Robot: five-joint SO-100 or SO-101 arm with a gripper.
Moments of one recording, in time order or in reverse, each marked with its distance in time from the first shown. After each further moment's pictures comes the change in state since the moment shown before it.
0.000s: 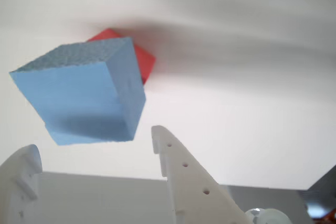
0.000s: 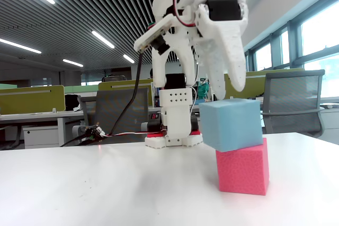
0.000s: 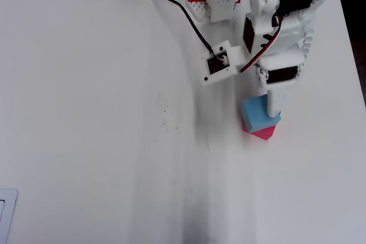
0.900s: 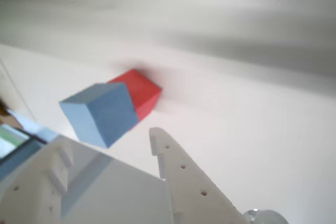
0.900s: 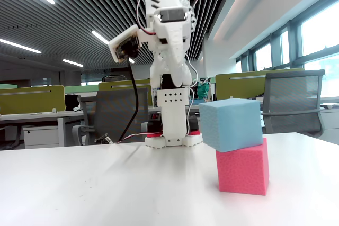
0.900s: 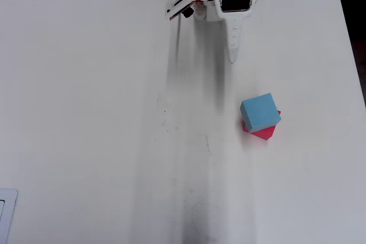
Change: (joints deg) arm 11.1 67.0 58.5 -18.5 0.0
